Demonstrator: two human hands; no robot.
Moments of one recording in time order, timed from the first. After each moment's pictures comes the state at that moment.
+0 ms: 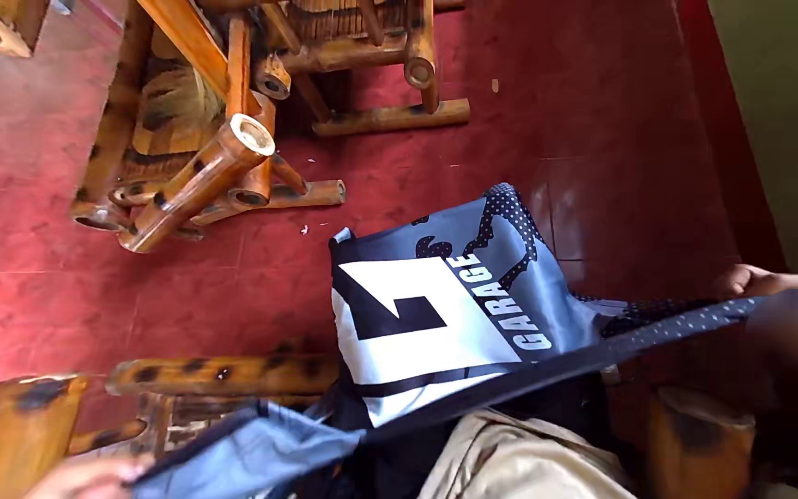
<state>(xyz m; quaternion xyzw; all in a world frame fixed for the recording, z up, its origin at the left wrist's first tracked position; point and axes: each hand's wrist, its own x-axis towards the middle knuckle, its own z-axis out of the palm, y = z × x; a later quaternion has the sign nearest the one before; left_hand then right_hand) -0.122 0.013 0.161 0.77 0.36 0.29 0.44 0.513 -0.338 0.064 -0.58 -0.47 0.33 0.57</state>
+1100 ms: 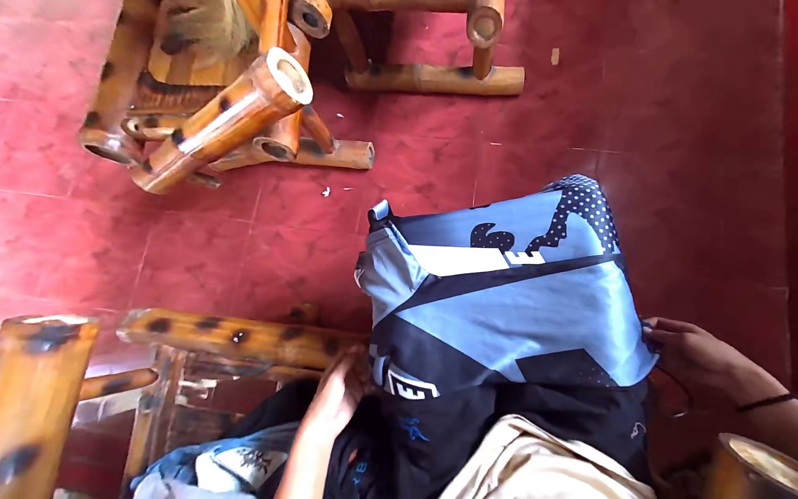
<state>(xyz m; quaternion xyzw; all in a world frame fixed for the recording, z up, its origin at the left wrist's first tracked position) -0.024 -0.003 -0.017 0.33 0.60 0.20 0.70 0.473 -0.273 -0.058 -0.71 -0.03 0.56 0.42</state>
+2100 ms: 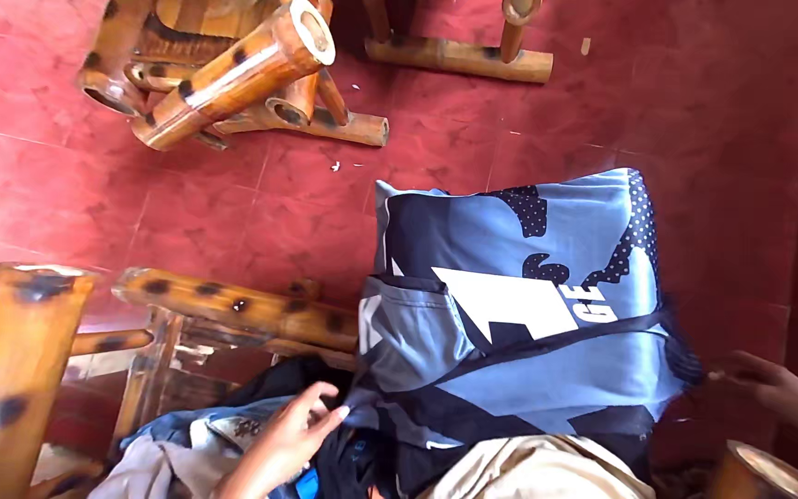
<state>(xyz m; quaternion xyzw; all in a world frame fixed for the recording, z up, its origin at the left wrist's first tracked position) -0.084 -0.024 0.072 0.66 0.58 -0.18 0.44 0.512 -0.345 -0.018 -0.85 -0.21 0.46 0.17</state>
